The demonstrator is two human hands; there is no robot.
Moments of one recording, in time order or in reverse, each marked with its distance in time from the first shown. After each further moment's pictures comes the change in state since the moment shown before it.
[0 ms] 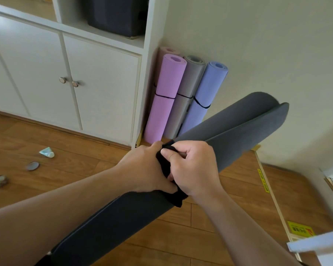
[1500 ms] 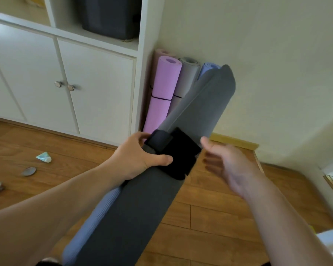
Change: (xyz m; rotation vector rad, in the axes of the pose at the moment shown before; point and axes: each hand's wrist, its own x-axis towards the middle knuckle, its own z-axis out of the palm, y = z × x) left_hand 0.008 -0.014 -0.002 -0.767 0.129 -0.228; right_hand 0.023 0.069 -0.064 0.521 -0.030 0.672
